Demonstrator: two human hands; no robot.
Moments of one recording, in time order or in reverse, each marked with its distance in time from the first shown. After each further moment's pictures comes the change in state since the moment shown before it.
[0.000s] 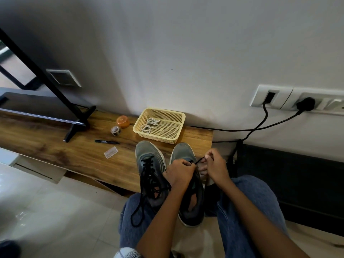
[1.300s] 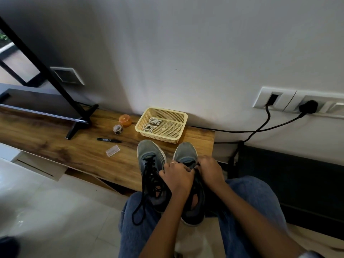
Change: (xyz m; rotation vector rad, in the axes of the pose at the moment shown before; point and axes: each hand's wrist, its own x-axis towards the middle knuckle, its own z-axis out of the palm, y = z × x) left_hand -0.018 -0.007 -0.012 0.352 0.093 0.124; right_hand 0.000 0.000 0.015 -0.896 -0.116 -0.331
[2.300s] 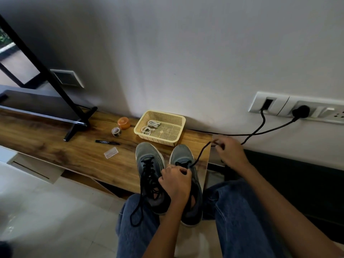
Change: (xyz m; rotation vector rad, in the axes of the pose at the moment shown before) left_hand -0.012 -0.001 0.002 -0.172 0.076 -0.060; right_hand 0.012 0.030 -0.086 0.246 0.208 -0.021
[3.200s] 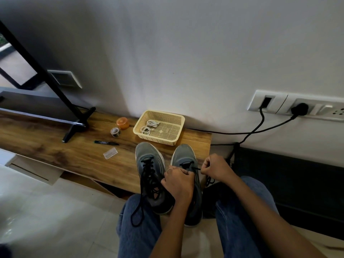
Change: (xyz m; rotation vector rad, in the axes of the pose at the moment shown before) left_hand -0.002 0.005 0.008 -0.063 0.000 -0.088; right_hand -0.027 -0.014 0.037 0.029 -0.395 0.239
